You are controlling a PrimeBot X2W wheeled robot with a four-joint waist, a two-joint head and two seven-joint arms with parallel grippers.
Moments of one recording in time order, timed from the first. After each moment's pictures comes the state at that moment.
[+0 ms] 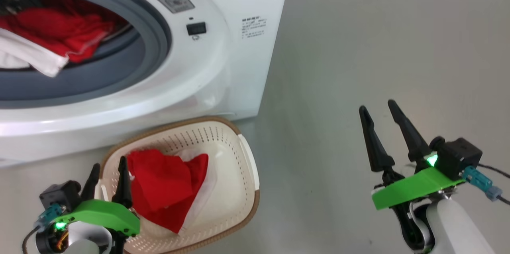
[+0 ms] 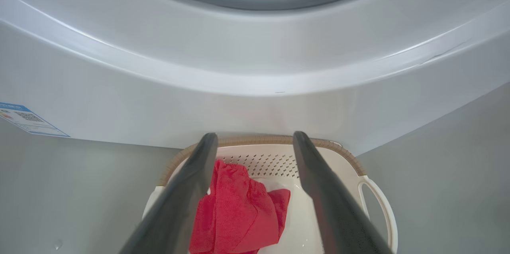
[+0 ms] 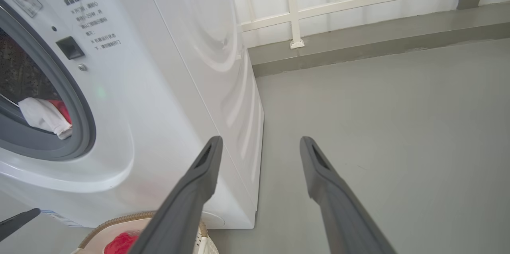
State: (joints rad) left arm -0.40 0.05 0.12 0.77 -0.34 -0.13 -0.26; right arm -0.24 -0.07 0.11 0.24 0.41 0.12 -0.26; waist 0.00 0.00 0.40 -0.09
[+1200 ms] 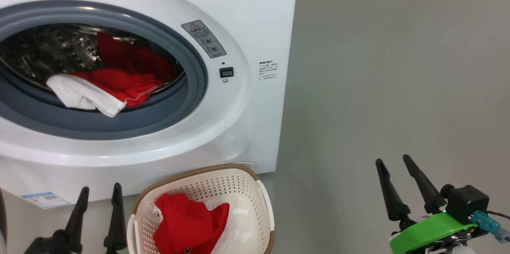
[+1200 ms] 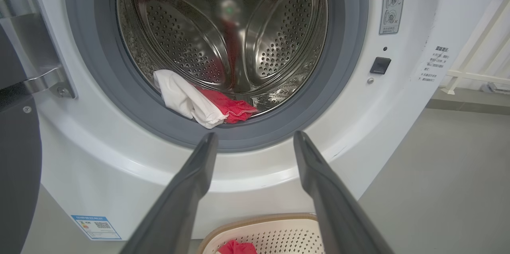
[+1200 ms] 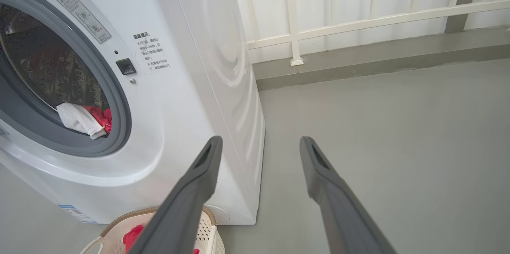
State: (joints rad) left arm -0.03 0.04 0.14 0.22 -0.23 -0.13 -0.26; right arm -0.05 -0.12 0.10 0.26 0.43 0.12 -0.26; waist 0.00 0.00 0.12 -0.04
